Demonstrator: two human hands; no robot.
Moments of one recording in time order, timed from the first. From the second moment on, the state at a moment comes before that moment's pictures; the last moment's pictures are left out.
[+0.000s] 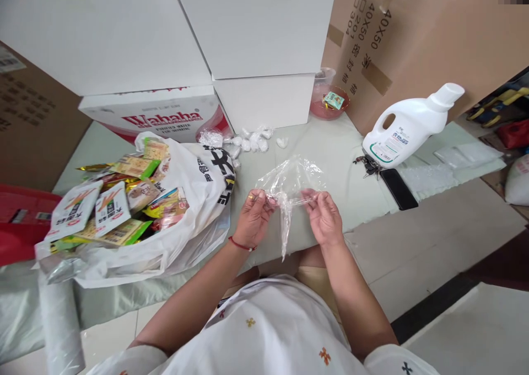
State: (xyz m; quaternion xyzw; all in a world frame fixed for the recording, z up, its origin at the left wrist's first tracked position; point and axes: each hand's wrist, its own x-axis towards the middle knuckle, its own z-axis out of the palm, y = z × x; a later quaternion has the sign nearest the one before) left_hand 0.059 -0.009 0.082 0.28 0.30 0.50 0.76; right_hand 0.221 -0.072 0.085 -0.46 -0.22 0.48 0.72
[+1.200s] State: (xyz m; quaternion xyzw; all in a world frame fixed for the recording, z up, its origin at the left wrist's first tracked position) left_hand 0.040 0.095 0.015 0.44 0.61 0.37 0.54; right_hand 0.362 0.060 0.048 -0.71 -0.33 0.44 0.44
